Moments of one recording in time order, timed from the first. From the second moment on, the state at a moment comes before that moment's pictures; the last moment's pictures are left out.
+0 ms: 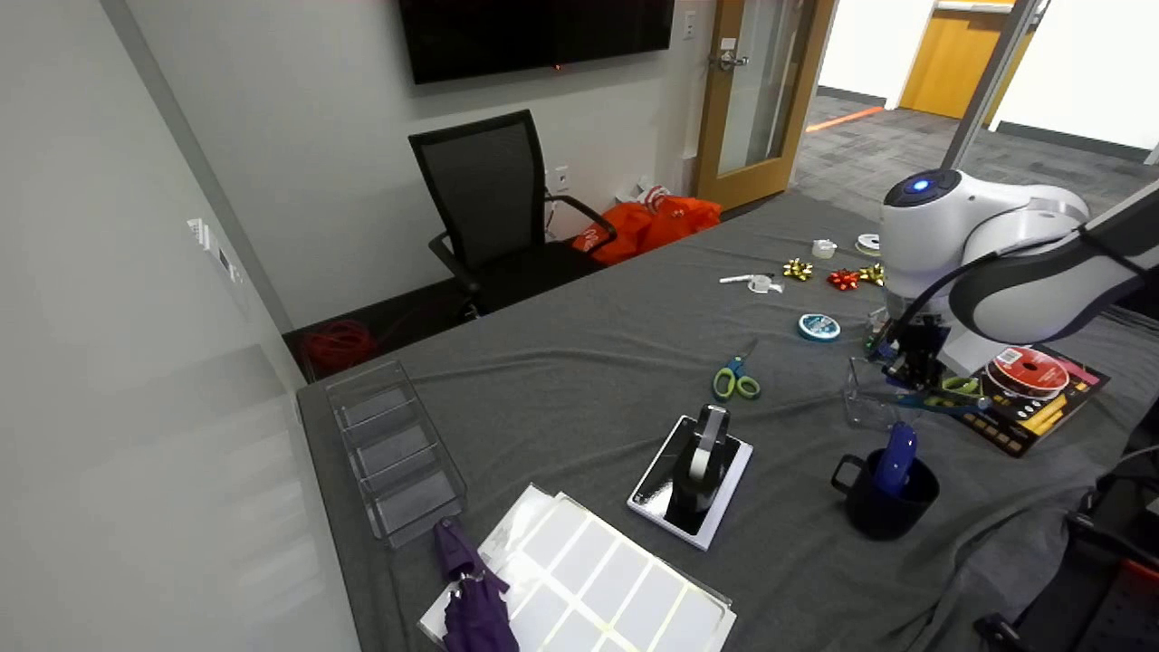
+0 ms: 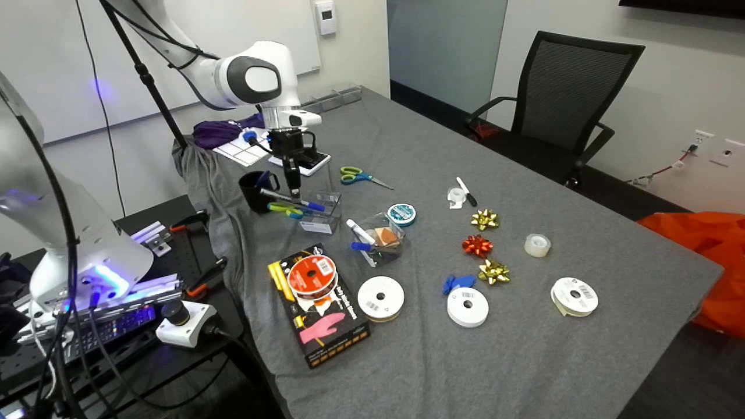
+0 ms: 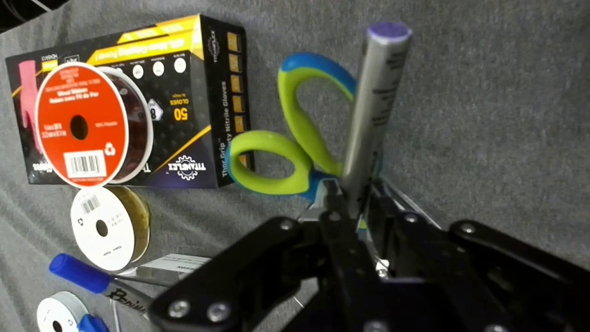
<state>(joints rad) 0.00 0.18 -0.06 -2.45 -0.52 2.36 0.54</state>
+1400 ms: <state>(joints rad) 0.05 0.32 -0.07 -2.23 -0.36 2.31 0.46</state>
